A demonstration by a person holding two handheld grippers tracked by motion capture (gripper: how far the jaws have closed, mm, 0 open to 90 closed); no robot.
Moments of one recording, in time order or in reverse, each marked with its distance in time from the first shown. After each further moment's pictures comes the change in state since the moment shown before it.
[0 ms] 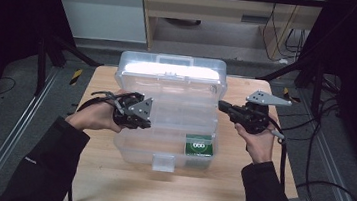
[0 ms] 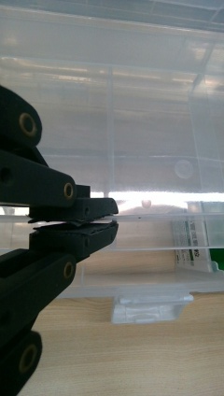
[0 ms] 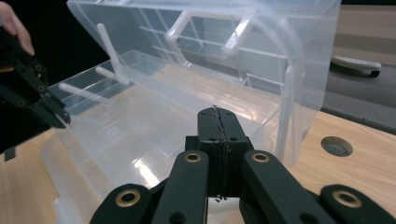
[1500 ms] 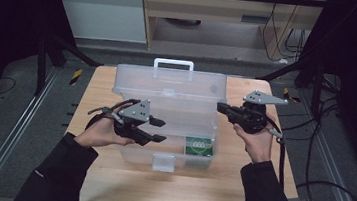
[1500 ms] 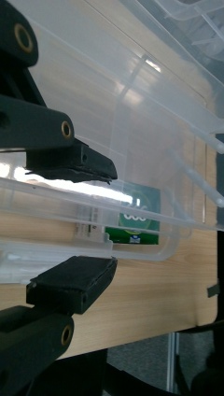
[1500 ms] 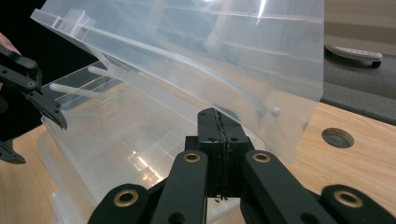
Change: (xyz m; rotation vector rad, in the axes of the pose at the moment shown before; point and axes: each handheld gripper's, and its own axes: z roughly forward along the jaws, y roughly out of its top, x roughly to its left) left arm -0.028 -0.005 0.020 -0.458 -0.002 -0.249; right arm 0.001 -0.002 0.005 0.043 -0.003 0.003
